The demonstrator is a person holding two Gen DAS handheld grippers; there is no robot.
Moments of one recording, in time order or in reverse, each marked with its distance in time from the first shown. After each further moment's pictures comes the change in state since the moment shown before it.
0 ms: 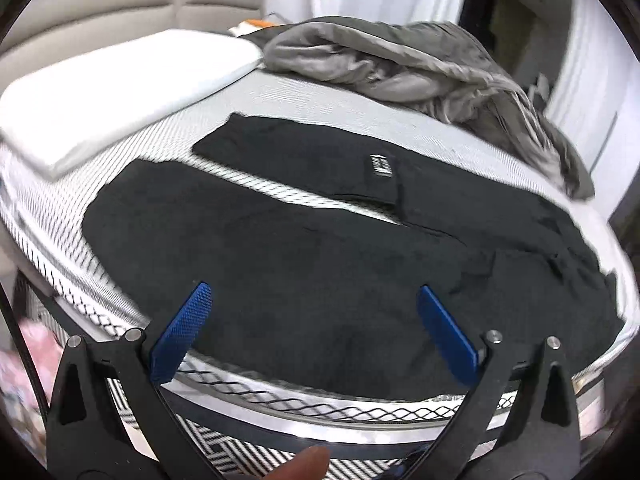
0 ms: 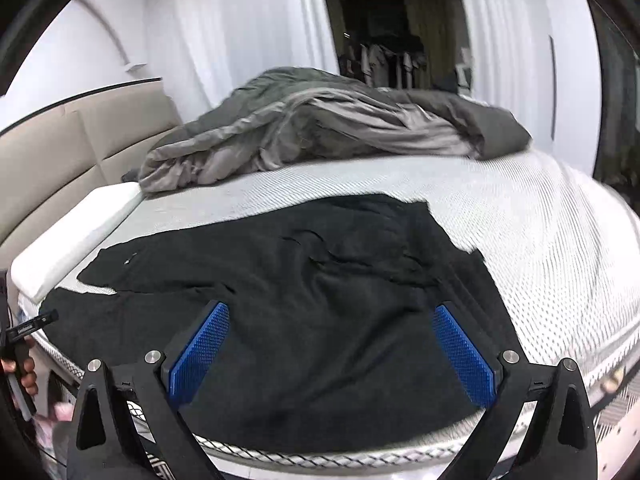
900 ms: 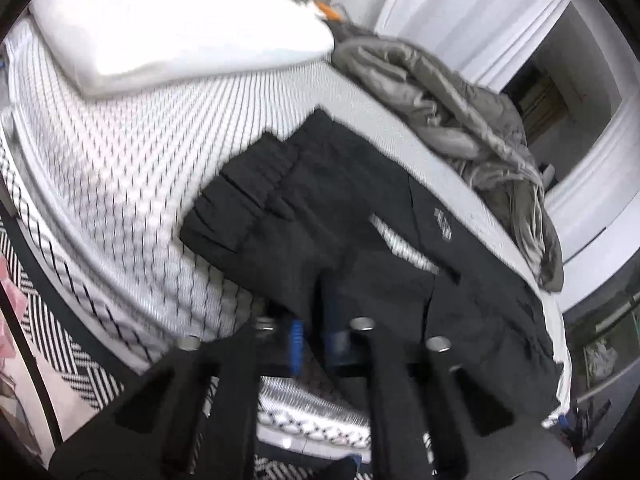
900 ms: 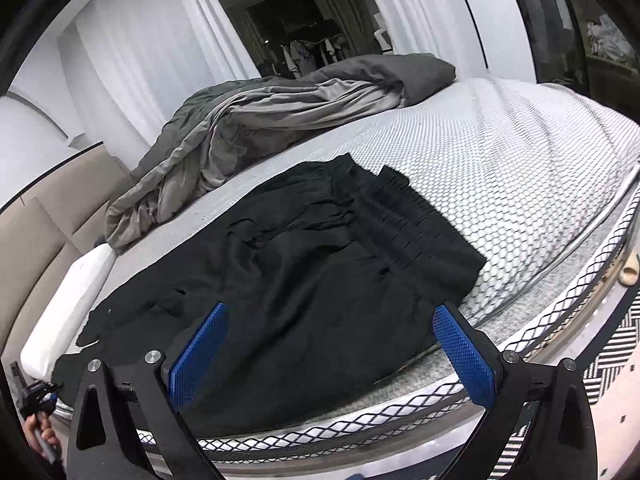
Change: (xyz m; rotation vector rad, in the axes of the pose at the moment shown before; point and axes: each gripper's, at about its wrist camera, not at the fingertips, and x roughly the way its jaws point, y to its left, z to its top) left arm 0.041 0.152 0.024 -0.336 -0.001 -0.134; right arm 0.002 -0.059 -0.055 0.318 0.003 -0.034
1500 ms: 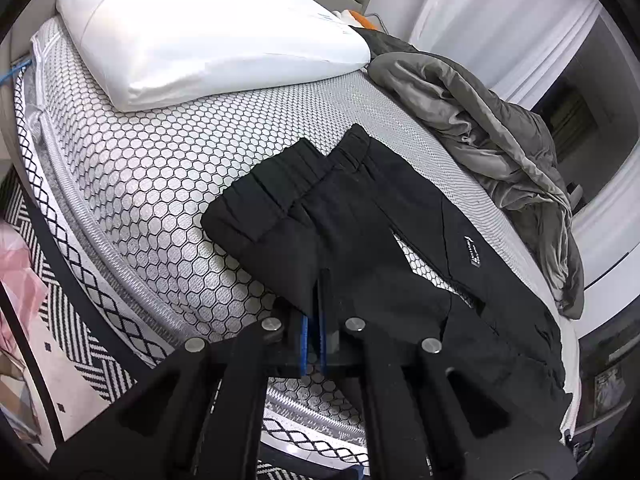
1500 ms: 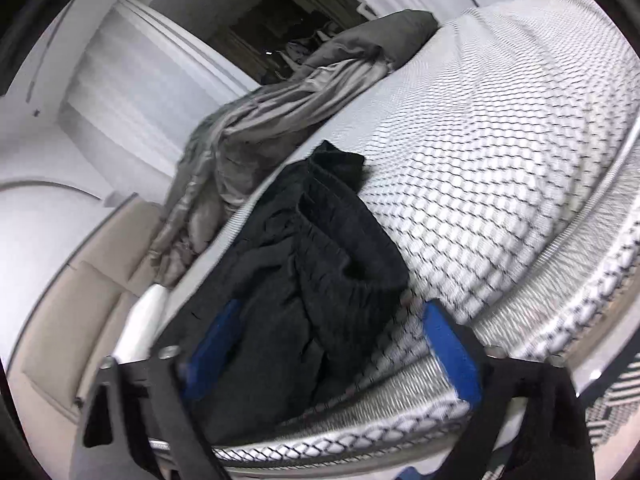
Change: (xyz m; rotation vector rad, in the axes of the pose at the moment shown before) left arm 0.007 -0.002 0.016 -0.055 -0.006 0.123; right arm 0.048 -0.103 0.003 0.245 0.030 0.271
